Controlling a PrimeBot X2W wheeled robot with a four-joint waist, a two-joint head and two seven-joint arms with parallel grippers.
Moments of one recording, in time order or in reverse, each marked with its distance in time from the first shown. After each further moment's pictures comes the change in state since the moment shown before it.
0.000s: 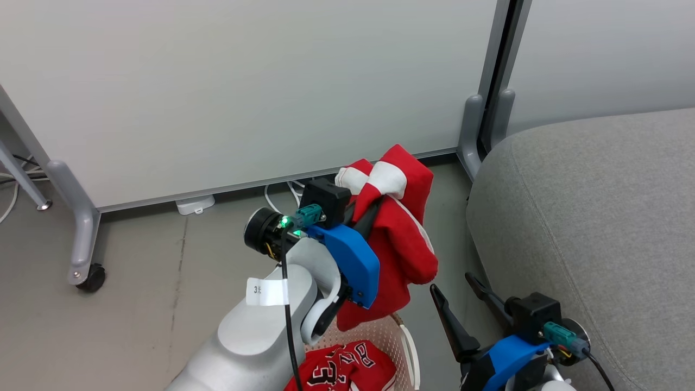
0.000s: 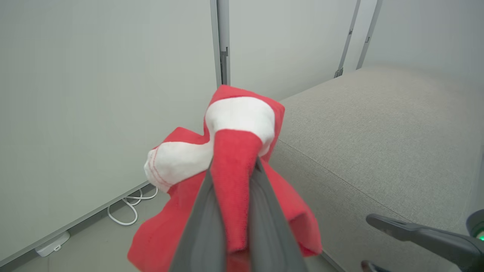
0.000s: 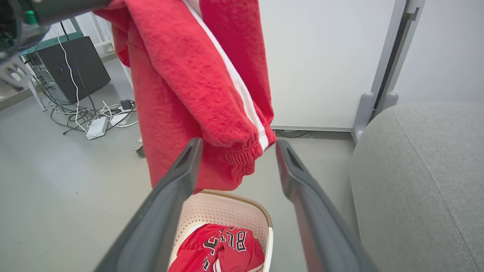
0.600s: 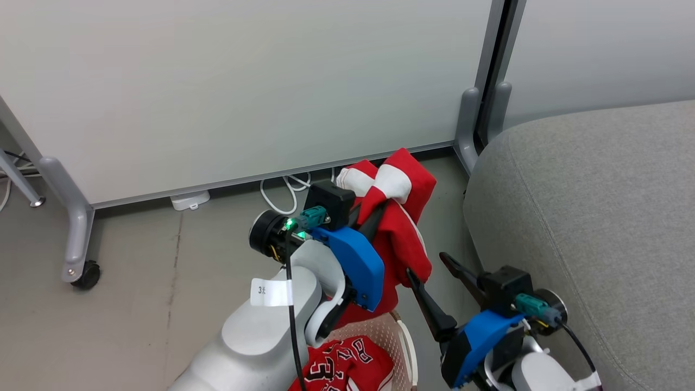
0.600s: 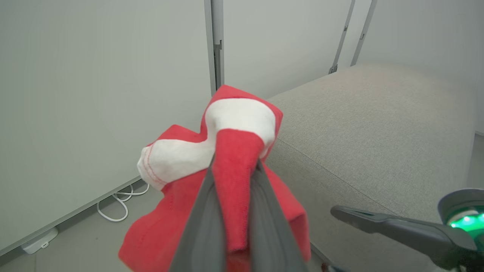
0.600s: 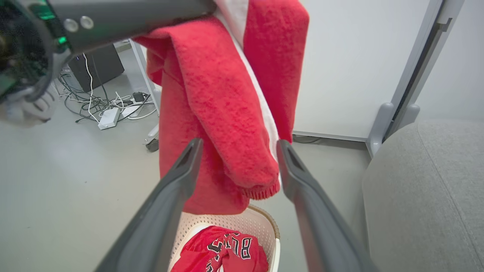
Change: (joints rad) left arm -0.010 0.000 -0.042 0.003 -0.045 0.014 -0.008; right arm -0.089 0.000 0.074 0.024 0.009 0.000 0.045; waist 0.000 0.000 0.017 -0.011
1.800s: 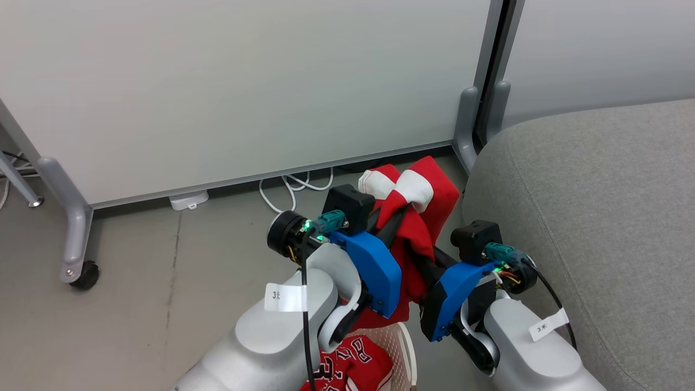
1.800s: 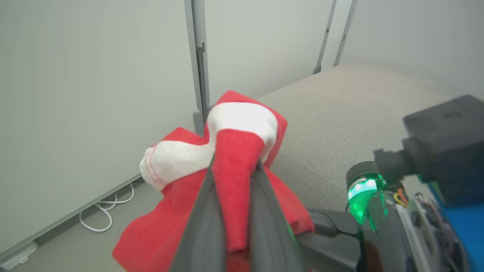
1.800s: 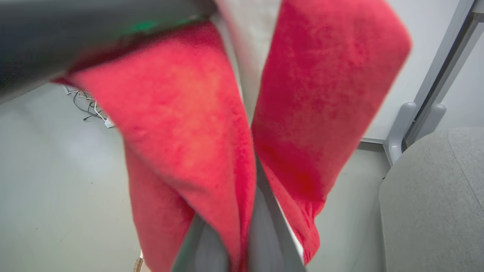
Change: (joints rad) left arm -0.039 0.000 -0.125 -0.014 -0.102 0.025 -0.035; right arm -0.344 0.000 0.194 0.448 0.211 0.000 -0.115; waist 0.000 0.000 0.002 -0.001
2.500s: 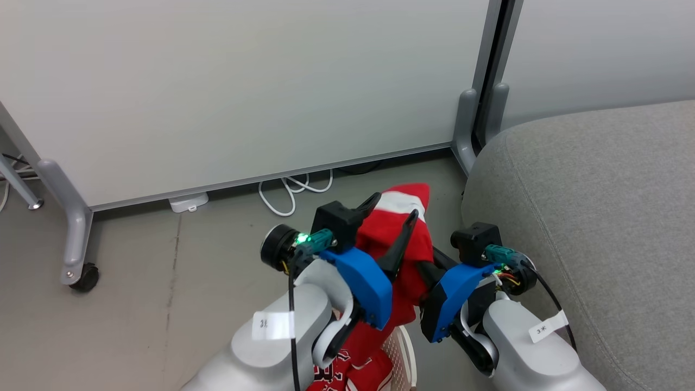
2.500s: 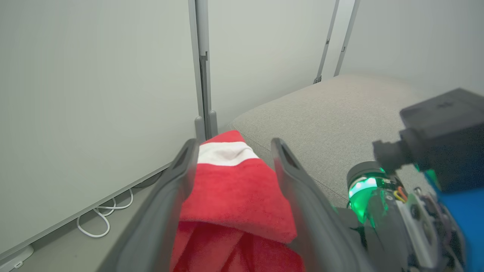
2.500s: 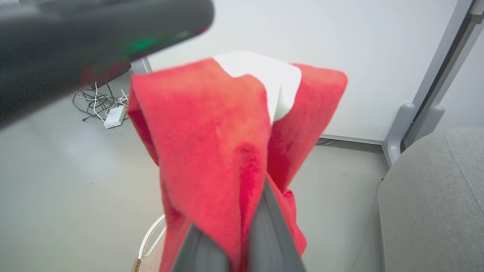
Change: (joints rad) left arm 0.018 0.008 -0.025 0.015 -0.024 0.006 -0.086; right arm -0.019 0.000 0.032 0.048 0.021 0.000 -0.036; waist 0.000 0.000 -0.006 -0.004
